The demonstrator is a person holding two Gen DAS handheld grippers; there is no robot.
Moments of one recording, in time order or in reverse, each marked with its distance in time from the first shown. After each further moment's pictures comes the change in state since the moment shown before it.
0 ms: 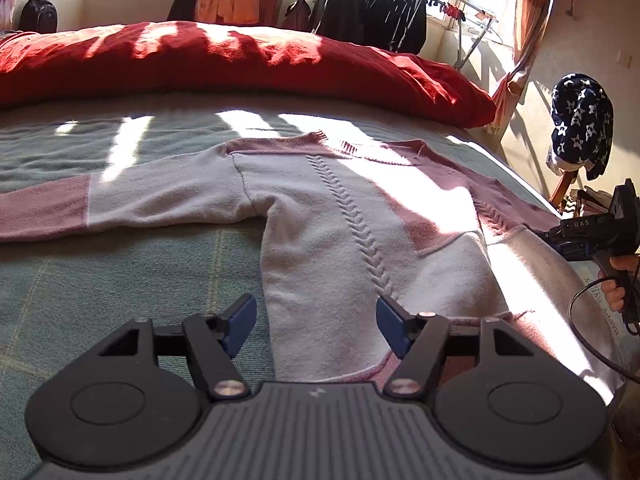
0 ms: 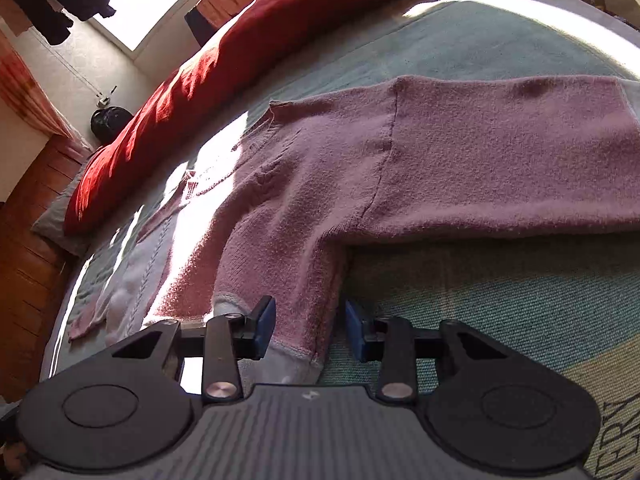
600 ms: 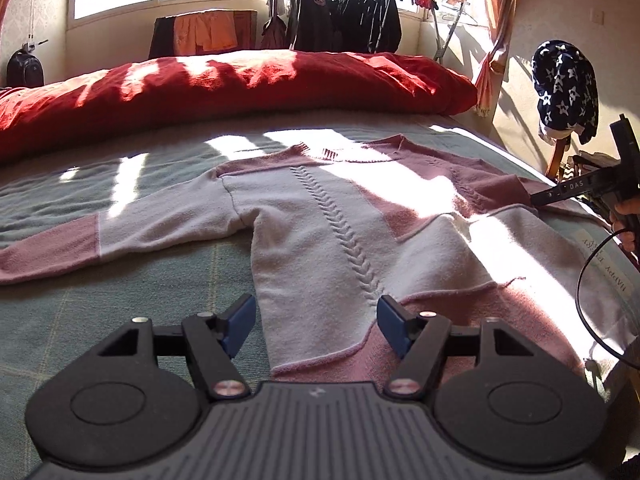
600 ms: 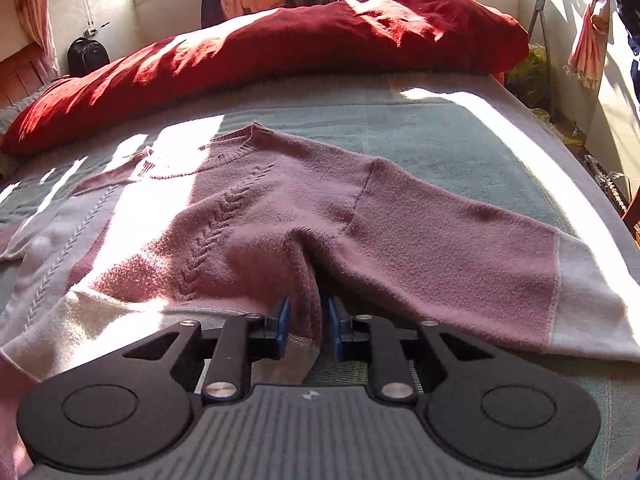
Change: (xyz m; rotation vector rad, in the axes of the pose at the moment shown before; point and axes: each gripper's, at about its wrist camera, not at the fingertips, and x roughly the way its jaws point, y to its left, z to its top) left arm -0.034 -0.039 -0.013 0.199 -0.050 0.043; right arm -0.045 0.041 0.001 -0.351 -0.066 -0.287
